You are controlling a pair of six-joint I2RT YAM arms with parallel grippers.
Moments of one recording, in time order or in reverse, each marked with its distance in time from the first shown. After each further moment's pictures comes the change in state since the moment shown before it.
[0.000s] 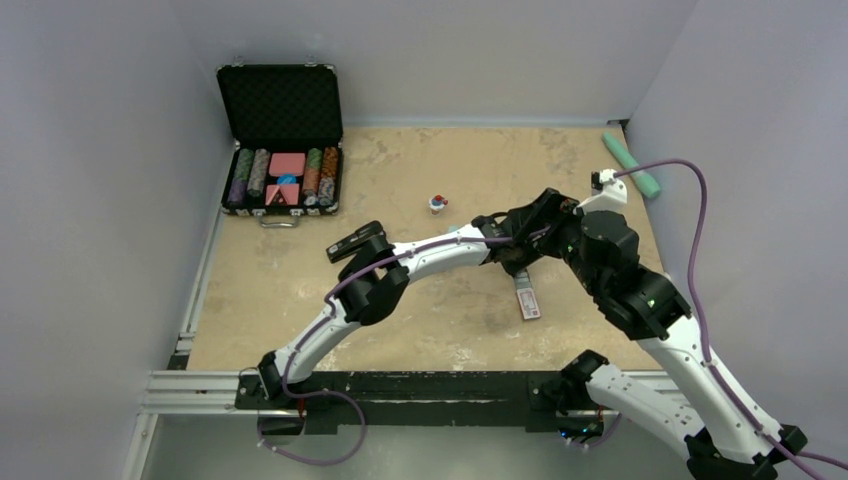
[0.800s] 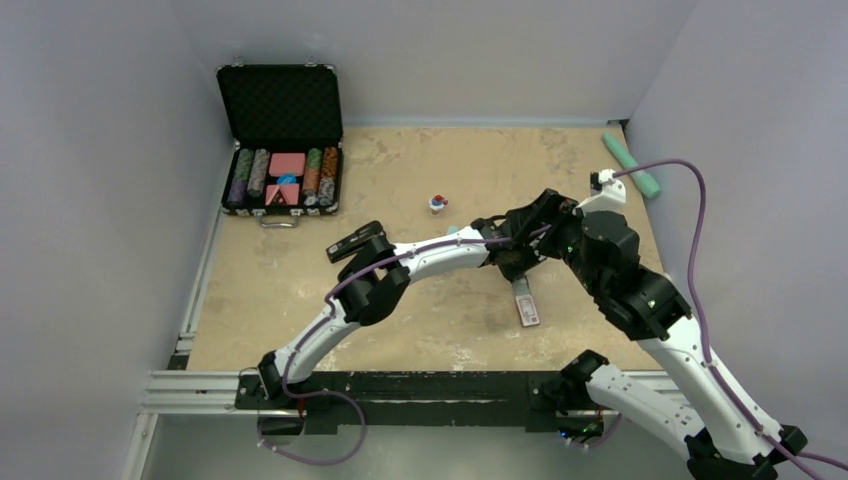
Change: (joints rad) left arm -0.003 -0.001 -0.040 0.005 0.046 0.000; right arm 0.000 -0.005 -0.004 0.000 -0.019 0.001
